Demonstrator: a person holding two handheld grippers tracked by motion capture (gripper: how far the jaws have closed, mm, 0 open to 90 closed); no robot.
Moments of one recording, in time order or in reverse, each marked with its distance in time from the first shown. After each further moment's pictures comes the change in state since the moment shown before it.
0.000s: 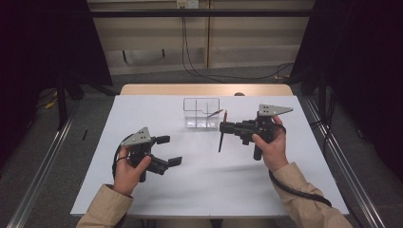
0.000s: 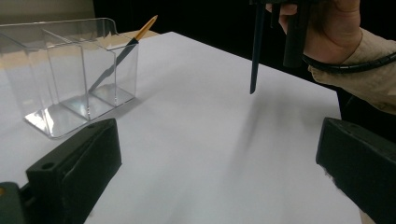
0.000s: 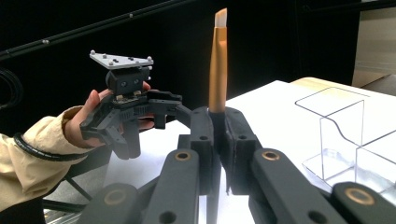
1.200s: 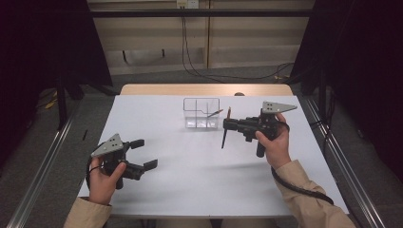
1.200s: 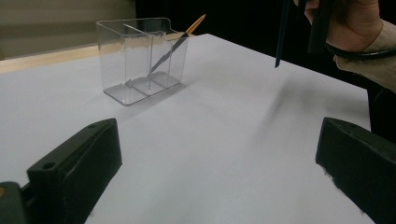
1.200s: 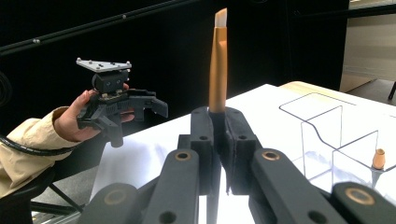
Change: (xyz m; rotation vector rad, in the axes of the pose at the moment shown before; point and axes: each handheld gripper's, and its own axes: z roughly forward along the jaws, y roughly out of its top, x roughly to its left) left arm 0.010 -0.022 -0.063 -0.024 0.131 -0.004; right arm -0.006 0.005 -0.007 -0.002 -0.026 -0.020
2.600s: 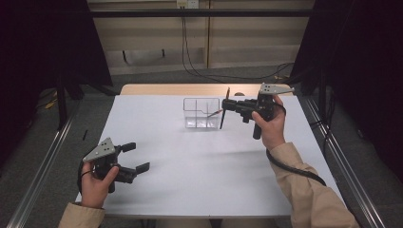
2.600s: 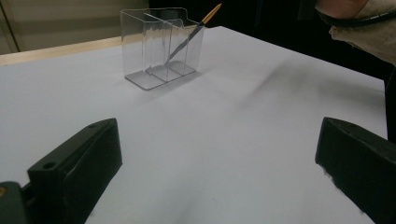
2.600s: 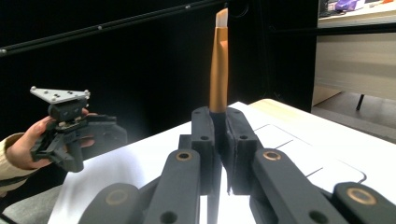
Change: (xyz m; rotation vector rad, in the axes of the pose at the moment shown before) left arm 0.004 -0.009 -0.016 0.017 0.042 0.009; right arm -0.035 0.033 0.015 -0.033 -0.076 -0.020
